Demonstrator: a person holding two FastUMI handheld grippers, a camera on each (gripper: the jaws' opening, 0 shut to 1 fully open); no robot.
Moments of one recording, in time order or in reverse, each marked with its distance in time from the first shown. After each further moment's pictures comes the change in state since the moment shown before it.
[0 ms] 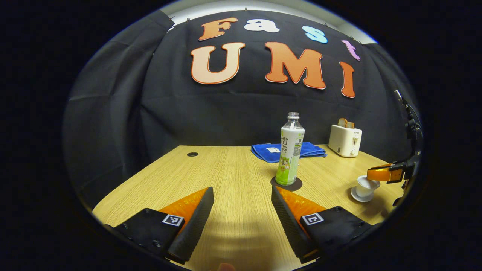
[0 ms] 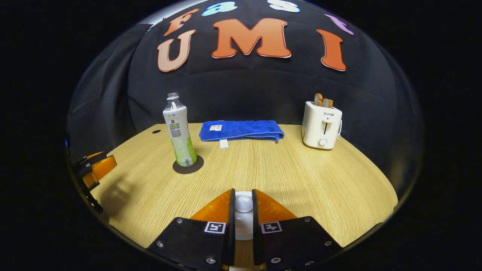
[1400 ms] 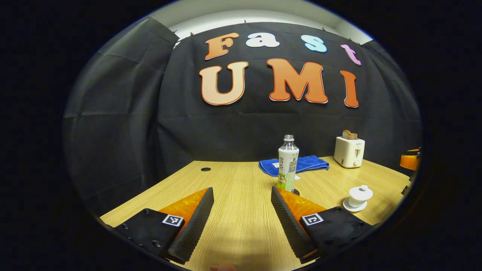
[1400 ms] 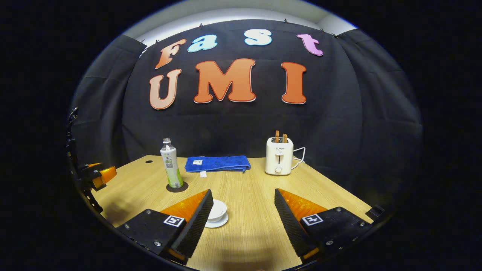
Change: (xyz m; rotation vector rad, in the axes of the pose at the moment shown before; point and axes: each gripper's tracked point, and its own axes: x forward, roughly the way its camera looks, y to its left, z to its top) left arm -0.056 -0.015 0.043 0.027 -0.121 0.109; right arm -0.134 -0.094 0.036 0.052 -0.292 -0.148
